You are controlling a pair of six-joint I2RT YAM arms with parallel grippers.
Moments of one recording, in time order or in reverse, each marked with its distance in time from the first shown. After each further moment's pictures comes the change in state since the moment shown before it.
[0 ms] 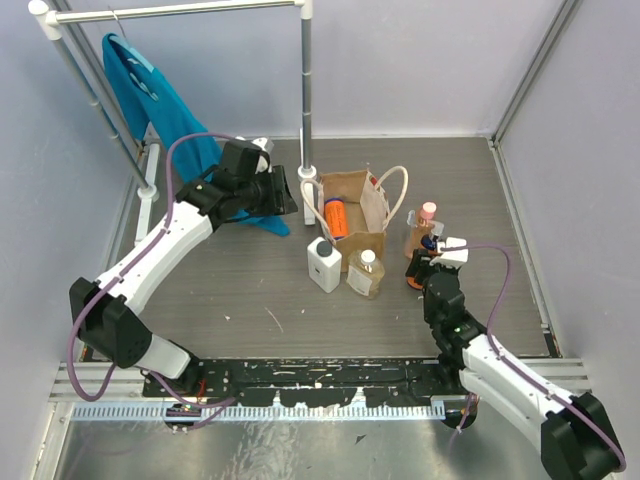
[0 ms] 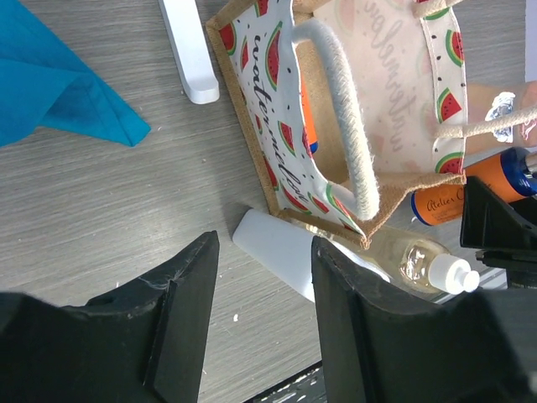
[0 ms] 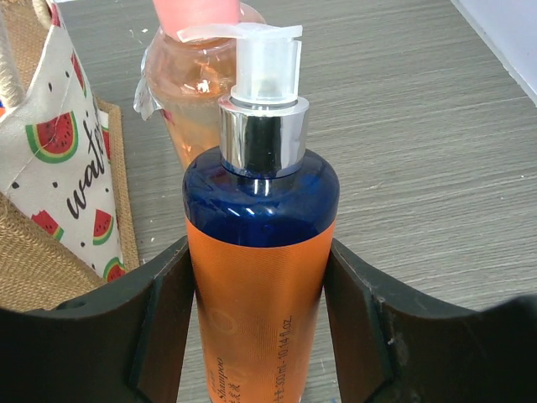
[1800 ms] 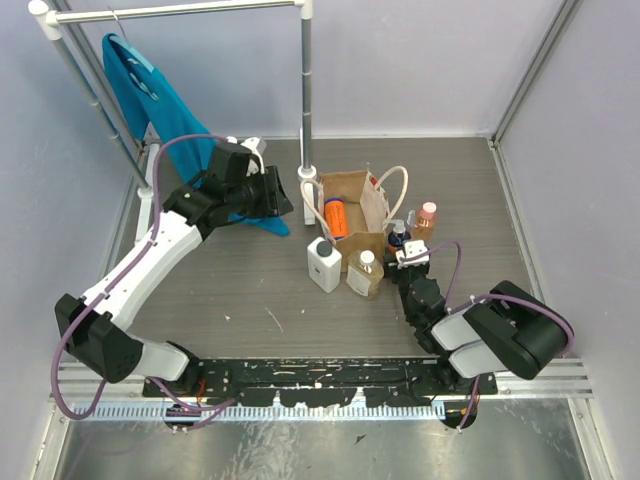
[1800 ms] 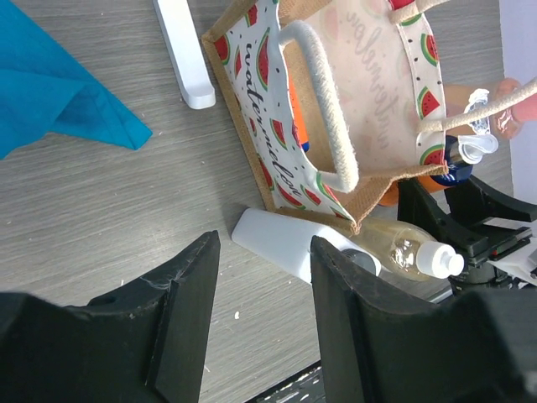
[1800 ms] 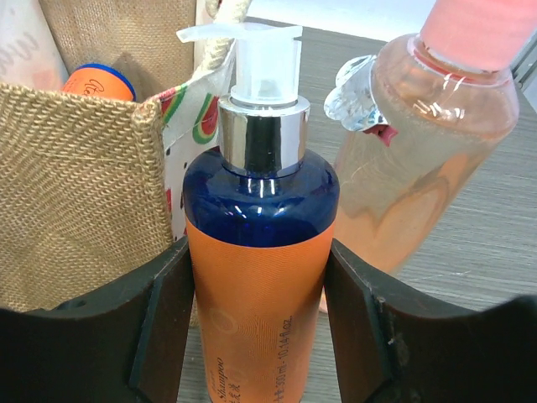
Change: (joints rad) left arm 0.001 -0.084 -0.043 0.014 -0.004 0.013; right arm 0.149 0.740 -0.078 1.001 -0.070 -0.317
